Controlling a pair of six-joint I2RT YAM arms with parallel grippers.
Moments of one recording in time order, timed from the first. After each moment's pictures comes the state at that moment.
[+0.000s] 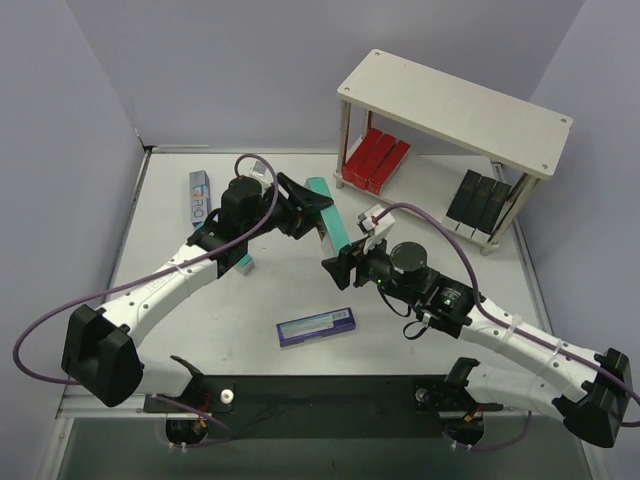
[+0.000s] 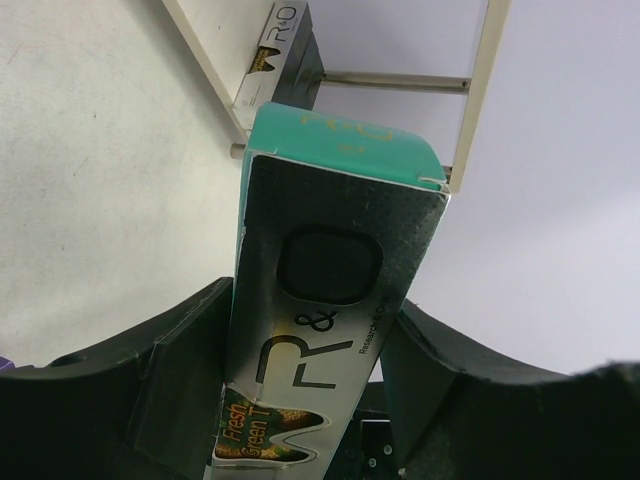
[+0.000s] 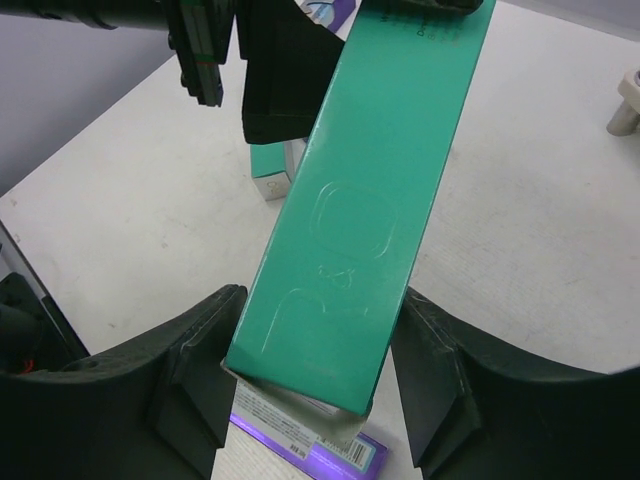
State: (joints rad) left arm -0.59 1.35 1.08 0.00 0.25 -1.42; right arm 0.91 0.98 0.76 0.01 0.11 0.21
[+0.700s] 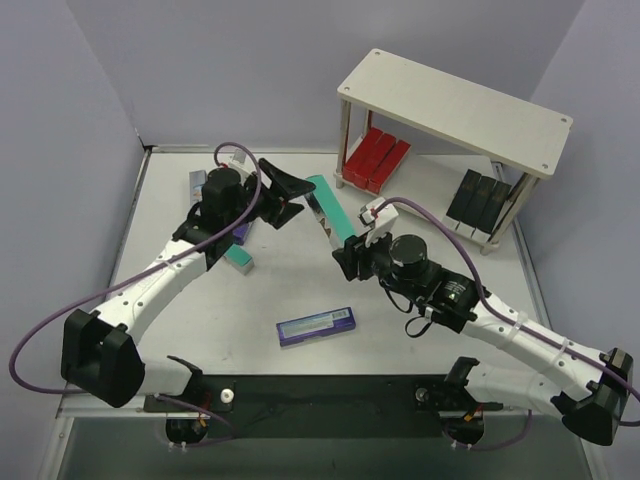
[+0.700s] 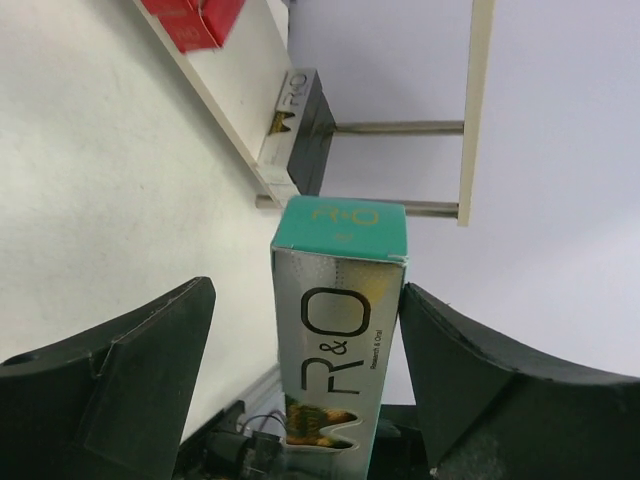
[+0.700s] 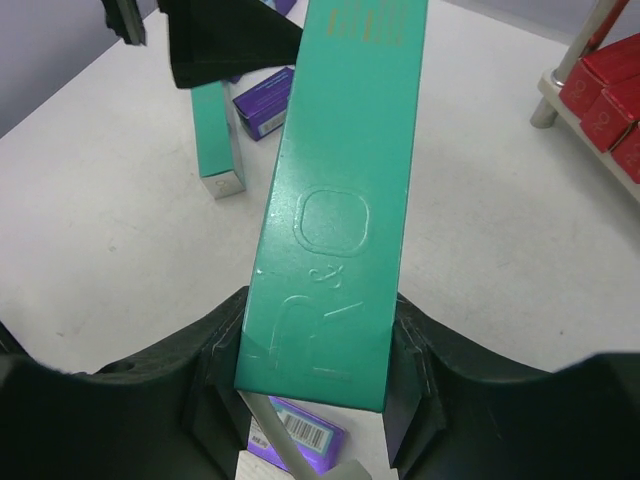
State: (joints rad) left arm -0.48 1.35 1.08 0.02 0.30 -1.32; right arm 0.91 1.00 0.84 -0.11 0.21 0.17
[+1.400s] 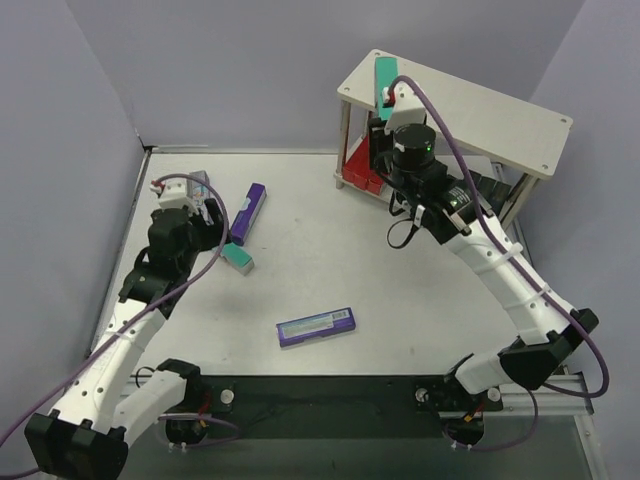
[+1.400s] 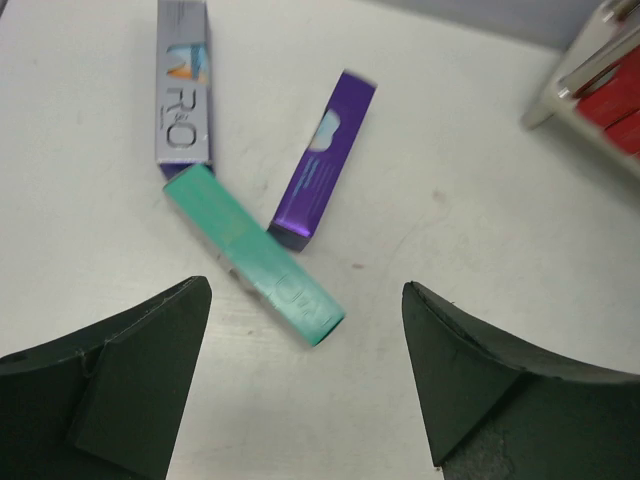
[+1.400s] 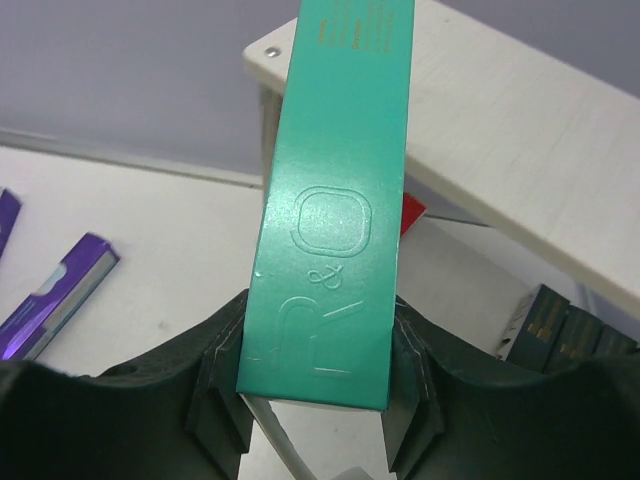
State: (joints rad) left arm -0.28 0.91 0.93 -0.32 -0.24 -0.39; right arm 0.69 1.40 1.61 -0.41 0.57 -0.02
